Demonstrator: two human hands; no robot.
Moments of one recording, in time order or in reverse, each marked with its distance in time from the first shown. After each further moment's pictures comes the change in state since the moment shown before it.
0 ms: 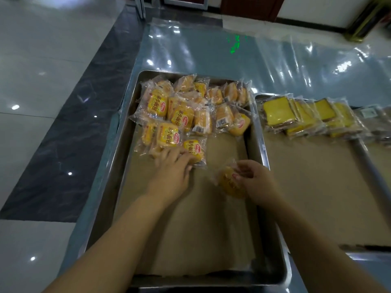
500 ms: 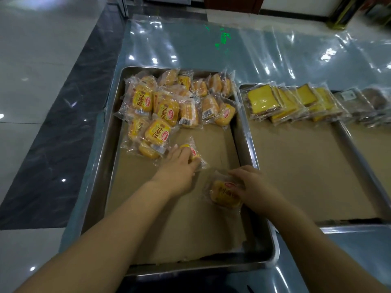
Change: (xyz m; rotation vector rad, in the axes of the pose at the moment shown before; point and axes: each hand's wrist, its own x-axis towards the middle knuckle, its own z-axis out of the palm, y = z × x) left_hand 0.009 0.024 0.022 0.340 -0.413 0.202; right_hand -0.043 0.015 -0.017 -0.495 -0.139 -0.153
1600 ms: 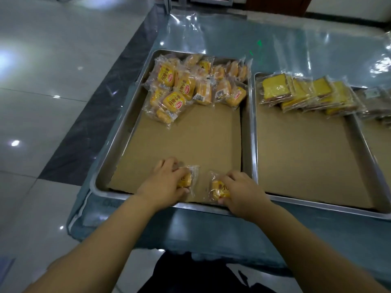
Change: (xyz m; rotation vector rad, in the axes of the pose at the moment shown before) left_hand -0.137 0.073 0.023 -0.238 0.005 -0.297; right_hand -0.084 0.014 0.039 -0.301 -0.143 -0.301
